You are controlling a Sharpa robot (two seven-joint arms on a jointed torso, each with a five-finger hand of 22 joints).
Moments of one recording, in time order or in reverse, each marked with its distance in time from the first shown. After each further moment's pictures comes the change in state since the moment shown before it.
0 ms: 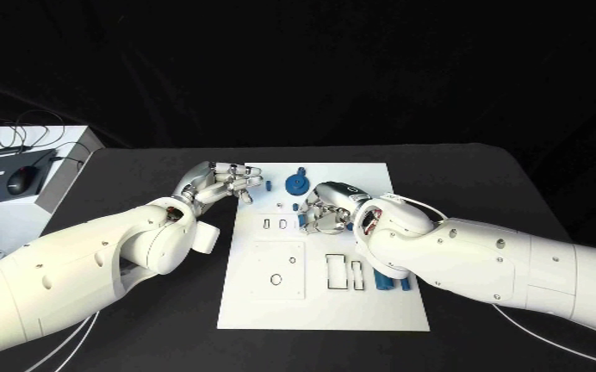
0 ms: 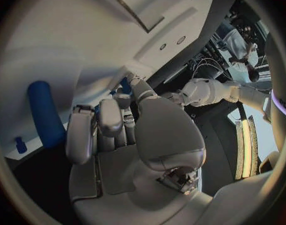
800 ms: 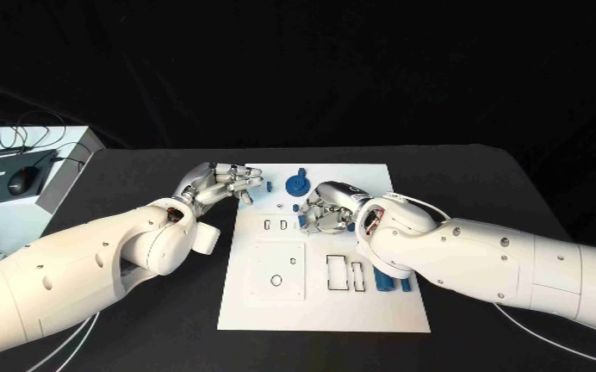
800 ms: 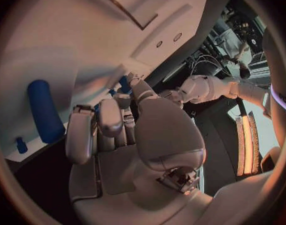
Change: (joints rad) left arm 0.000 0.001 0.000 -0.001 0.000 0.000 0.000; left_hand 0.000 0.000 0.000 0.000 0.000 0.000 0.000 0.000 0.000 0.000 0.000 0.000 0.000 0.000 0.000 0.000 0.000 0.000 0.000 0.000 0.000 0.000; right arm 0.007 -0.010 0.001 0.010 0.040 0.007 0.013; right_hand 0.000 0.000 0.000 0.000 0.000 -0.003 -0.003 0.000 0.000 -0.001 -0.001 0.000 0.001 0.000 0.000 0.000 0.000 0.000 0.000 0.000 0.000 -0.001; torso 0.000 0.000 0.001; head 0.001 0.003
